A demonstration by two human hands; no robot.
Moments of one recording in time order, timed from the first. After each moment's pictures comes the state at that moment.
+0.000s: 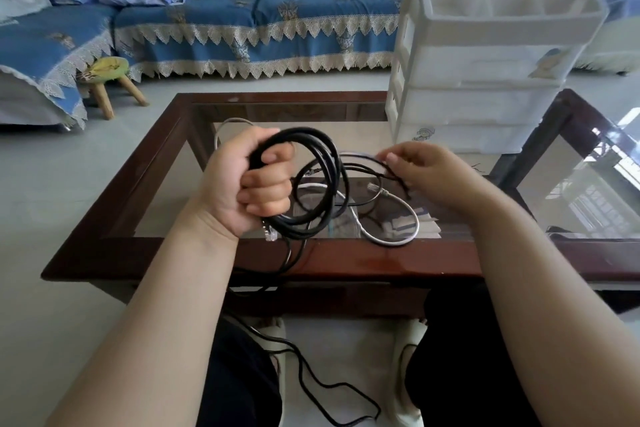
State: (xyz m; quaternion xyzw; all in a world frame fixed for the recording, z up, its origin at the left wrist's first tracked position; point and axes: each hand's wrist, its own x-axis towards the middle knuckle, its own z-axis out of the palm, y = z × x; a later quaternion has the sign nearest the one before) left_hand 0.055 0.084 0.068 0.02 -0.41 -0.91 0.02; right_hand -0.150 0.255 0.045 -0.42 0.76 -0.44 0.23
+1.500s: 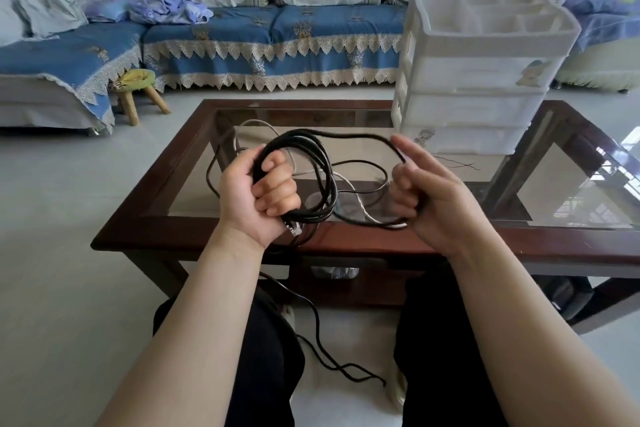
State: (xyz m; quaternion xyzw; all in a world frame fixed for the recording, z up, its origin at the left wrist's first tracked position) left_hand 0.104 0.141 0.059 0.05 -0.30 -0.92 0.23; right_hand -0.065 0.300 0.045 -0.28 0.42 -0.76 0.41
